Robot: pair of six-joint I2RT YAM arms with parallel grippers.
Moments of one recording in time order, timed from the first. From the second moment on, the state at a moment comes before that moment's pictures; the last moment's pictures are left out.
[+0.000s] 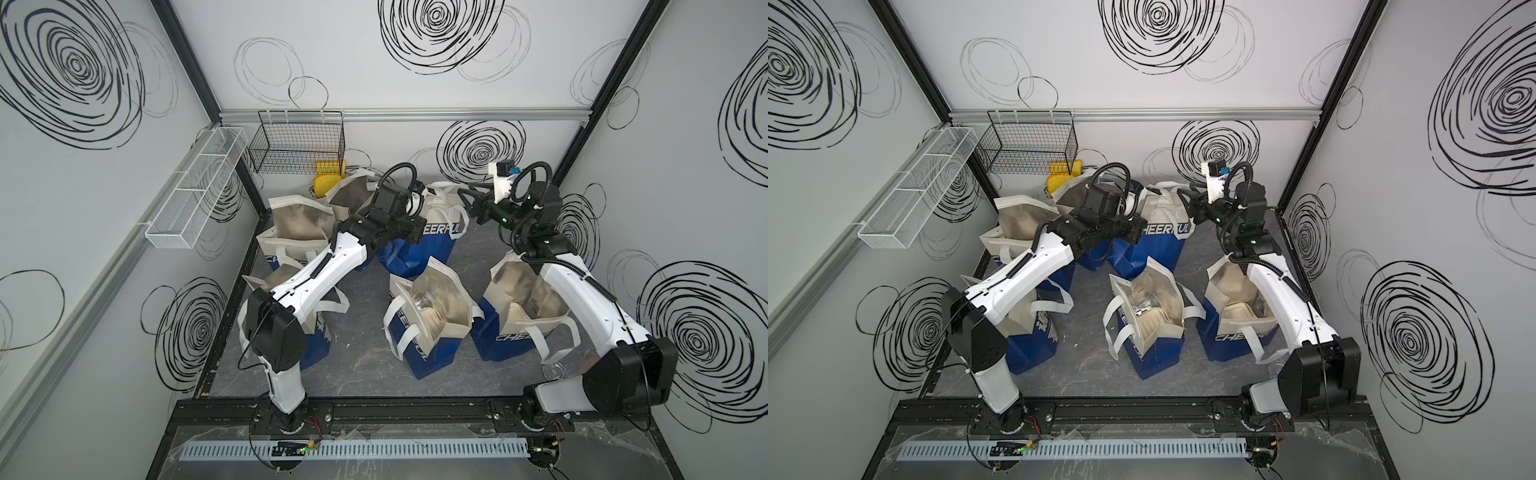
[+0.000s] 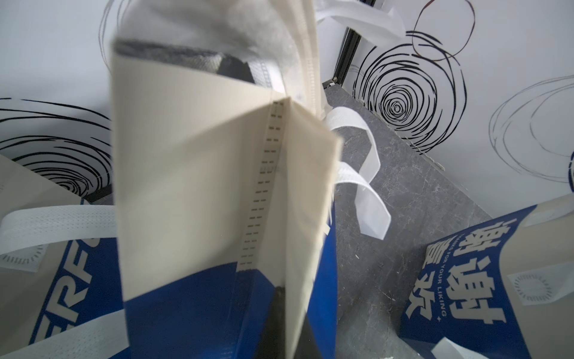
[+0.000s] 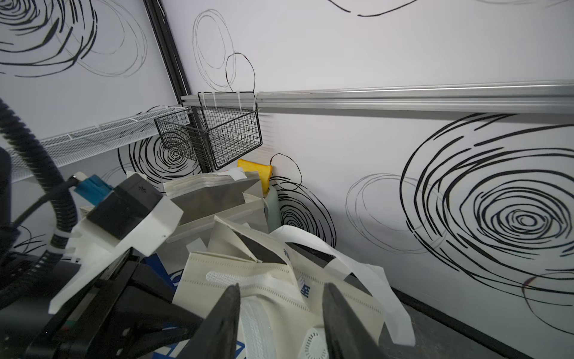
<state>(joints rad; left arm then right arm) -0.61 1.80 1.79 -0.55 0.11 -0.09 0.23 1.42 1.32 0.06 -0.48 0.10</state>
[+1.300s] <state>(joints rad) -0.64 1.77 1.78 -0.55 0.11 -0.05 0.28 1.58 1.35 -0.01 -0.44 0.01</state>
